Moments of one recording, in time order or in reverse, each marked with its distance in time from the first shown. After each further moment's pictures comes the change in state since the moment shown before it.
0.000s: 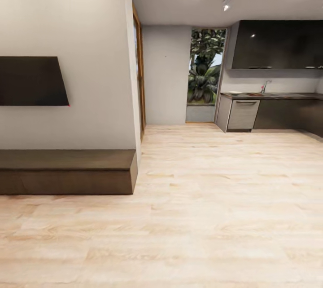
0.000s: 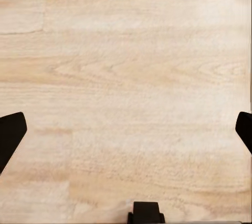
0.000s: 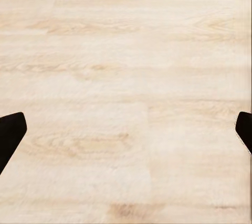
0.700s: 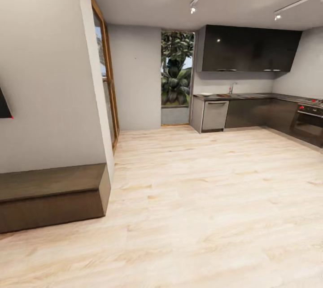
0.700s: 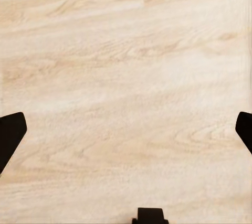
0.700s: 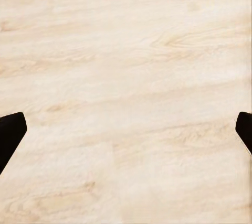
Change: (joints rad) left arm 0.000 0.008 0.000 -0.001 0.000 -0.001 0.000; right arm 0.000 0.000 0.000 0.001 -0.001 0.001 0.000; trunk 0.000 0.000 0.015
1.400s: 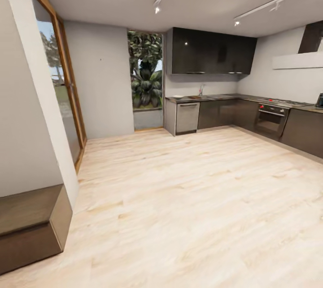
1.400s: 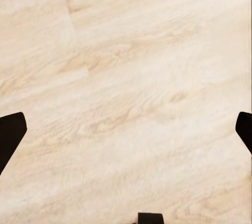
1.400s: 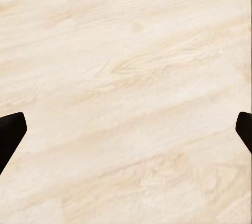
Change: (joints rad) left arm 0.000 0.000 0.000 0.001 0.000 0.000 0.000; right arm 0.000 0.000 0.000 0.000 0.000 0.000 0.000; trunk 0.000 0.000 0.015
